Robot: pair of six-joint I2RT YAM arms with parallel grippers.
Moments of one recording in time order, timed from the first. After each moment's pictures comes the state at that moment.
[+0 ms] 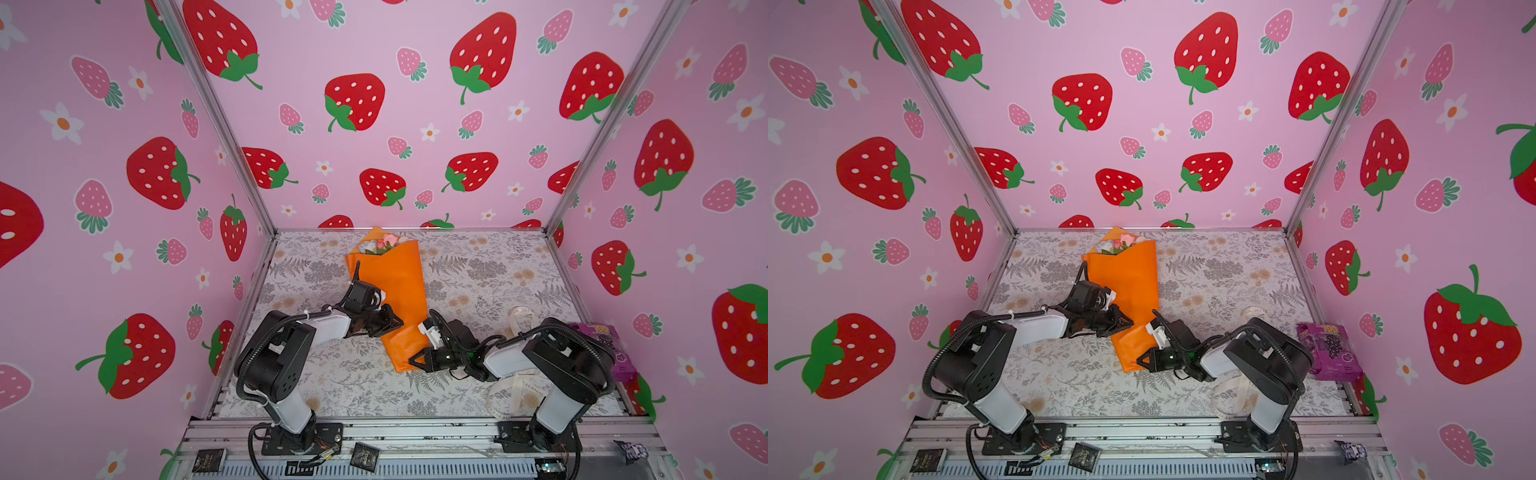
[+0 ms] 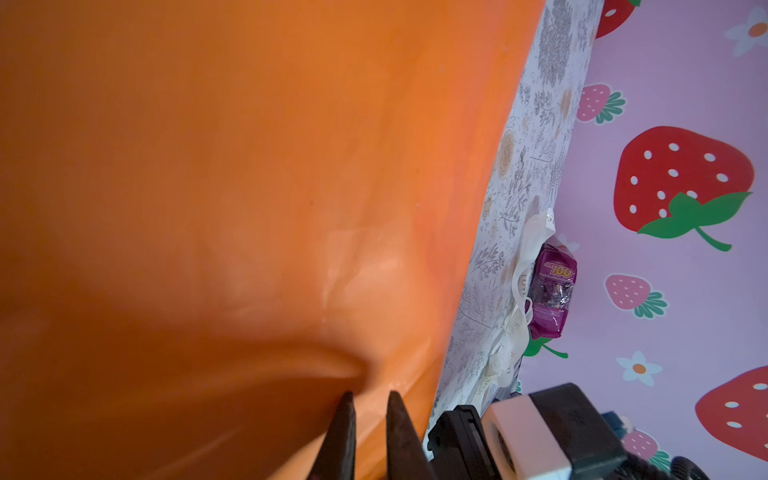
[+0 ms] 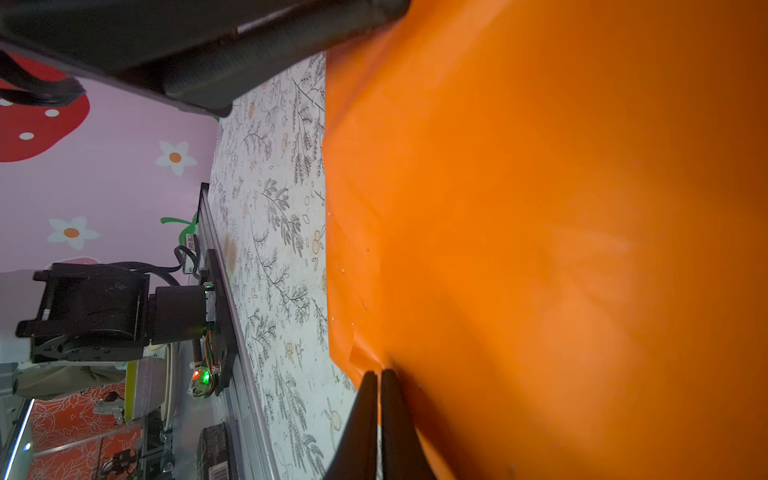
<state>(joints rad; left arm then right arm) -0.44 1.69 0.78 0.03 0.59 -0.85 0.93 1.72 0.47 0.60 -0.53 0.74</state>
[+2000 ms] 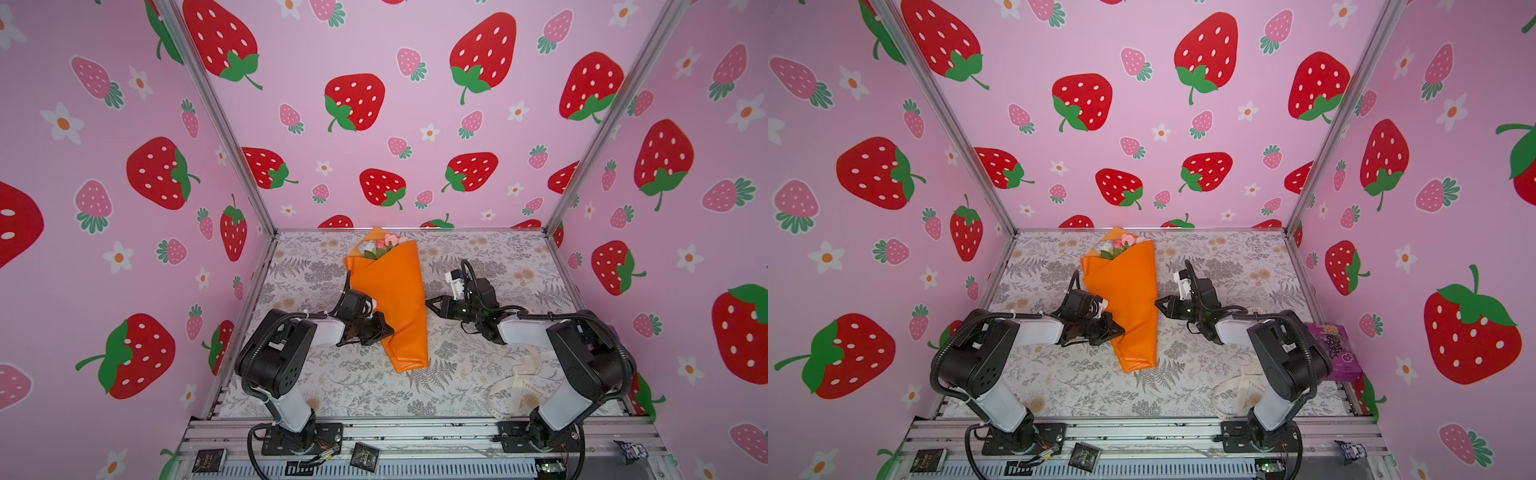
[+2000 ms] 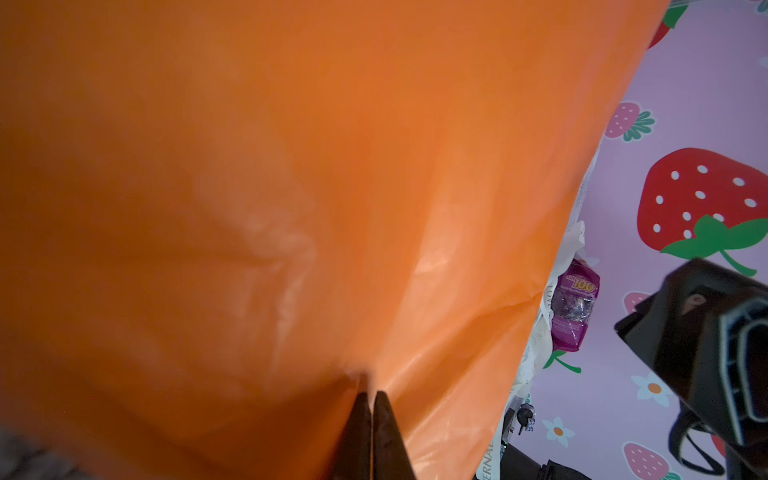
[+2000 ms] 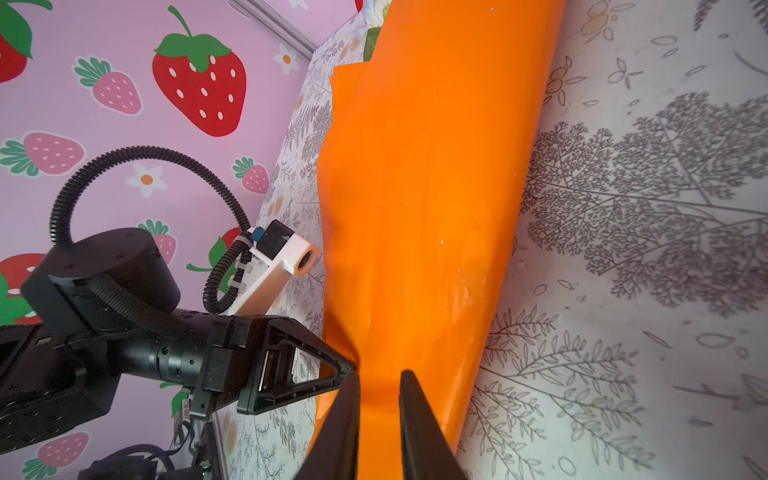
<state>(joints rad) -0.38 1.71 0.68 0.10 0.60 -0.84 0.57 1.69 0.71 0.50 -0.54 0.67</state>
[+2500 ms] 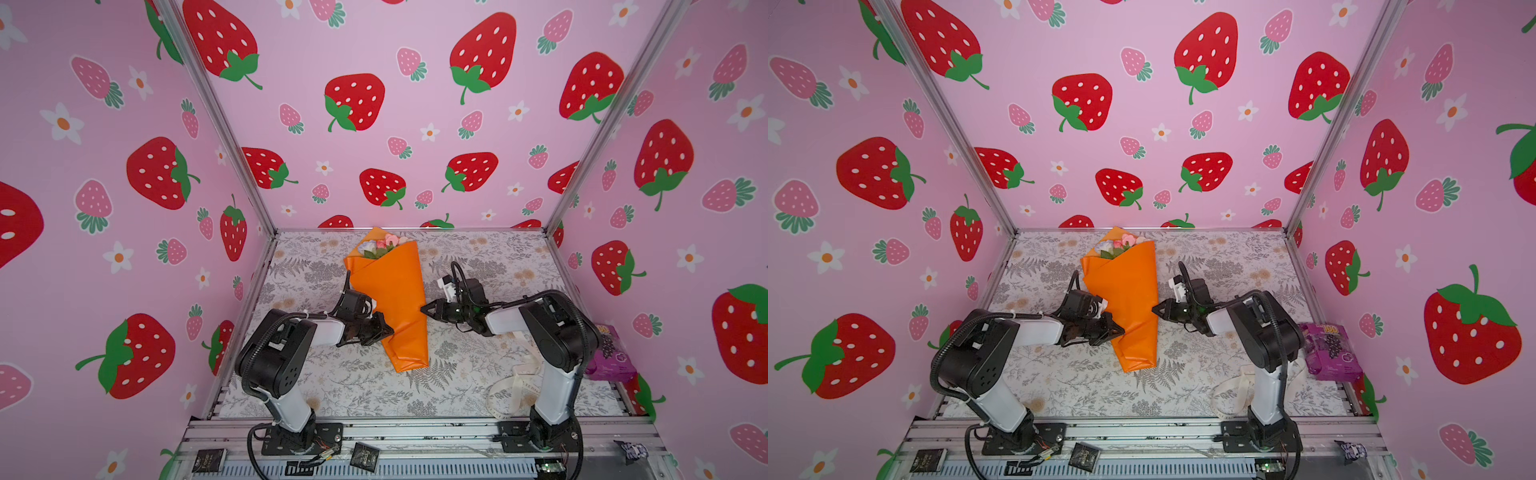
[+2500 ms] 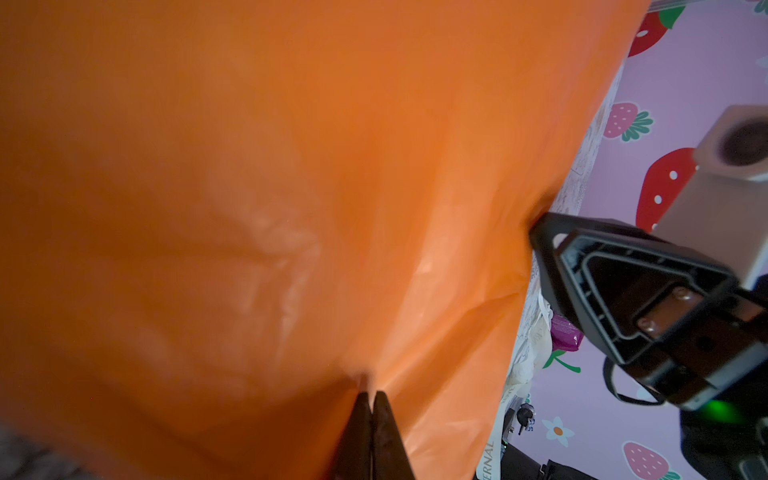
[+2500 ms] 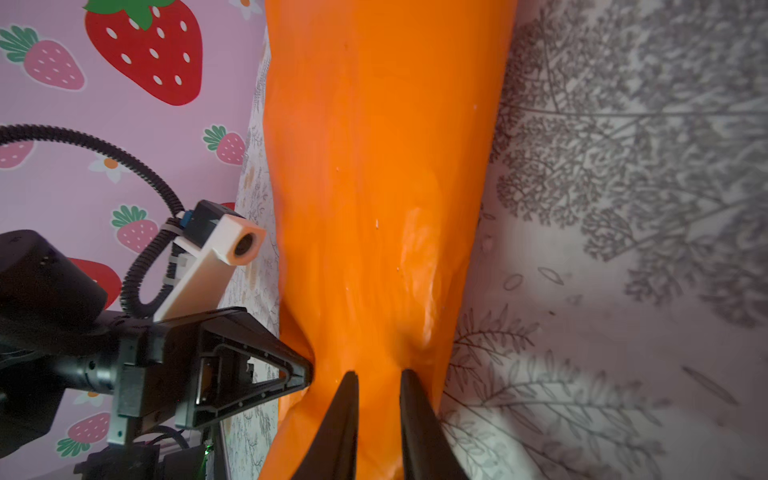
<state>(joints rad) -0.37 1.71 0.67 0.11 0.60 -0.84 0.55 1.91 0.78 0.51 -0.64 0.69</state>
